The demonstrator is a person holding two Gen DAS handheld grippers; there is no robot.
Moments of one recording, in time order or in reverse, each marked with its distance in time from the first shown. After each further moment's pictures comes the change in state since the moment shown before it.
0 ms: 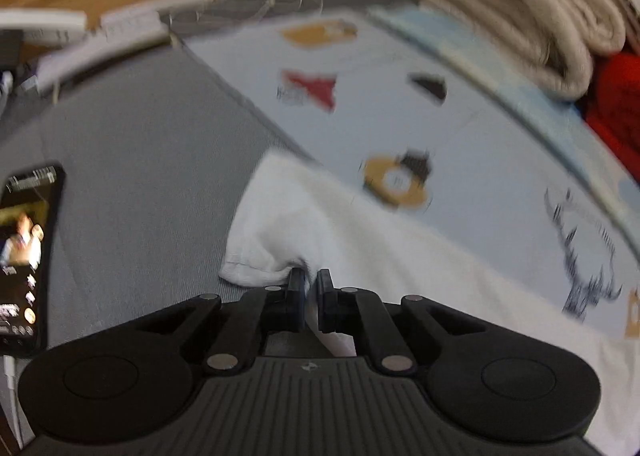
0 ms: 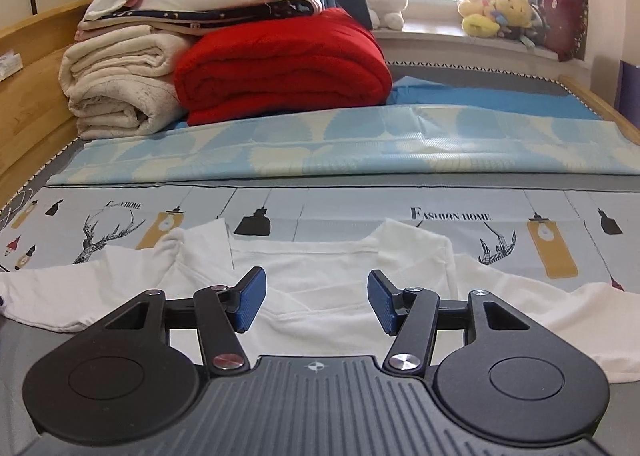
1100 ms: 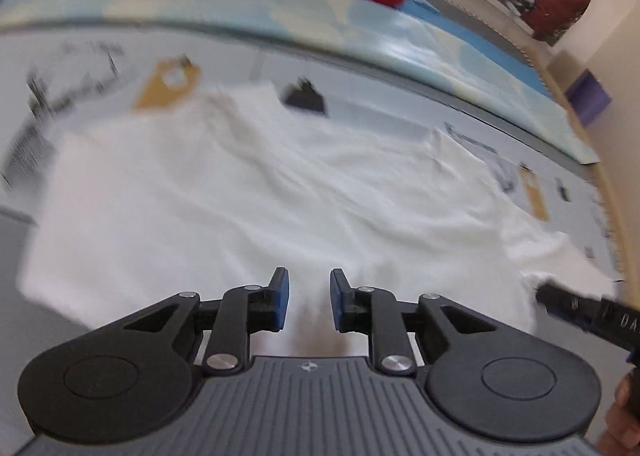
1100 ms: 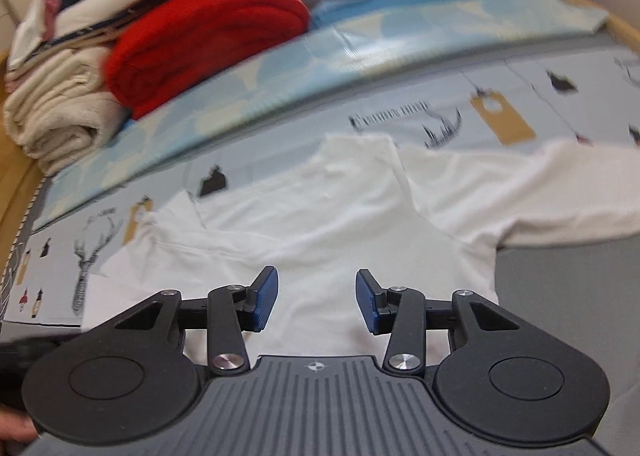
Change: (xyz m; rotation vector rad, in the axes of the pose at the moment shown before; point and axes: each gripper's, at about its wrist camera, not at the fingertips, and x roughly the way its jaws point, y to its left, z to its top) left arm -0.166 -0.333 -0.231 0.589 0.240 -0.526; right arm -0.008 -0.050 -0.033 0.346 0.229 -0.046
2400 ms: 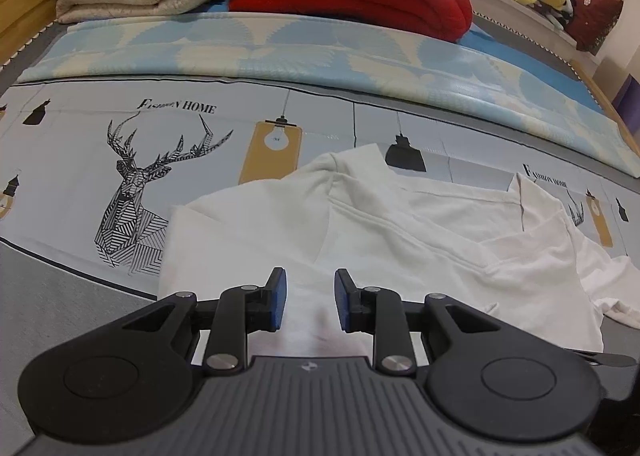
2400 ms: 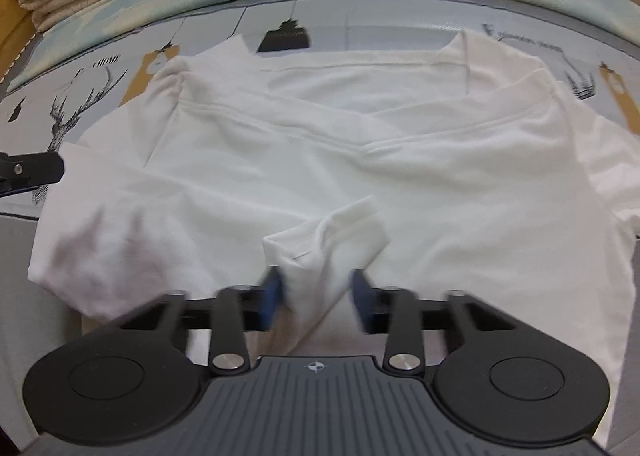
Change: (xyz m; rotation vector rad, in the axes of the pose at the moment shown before) left arm -0.025 0.063 0.050 0.029 -0.070 0.155; right arm 0.110 0.125 -0.041 -0.249 0.220 -0.075
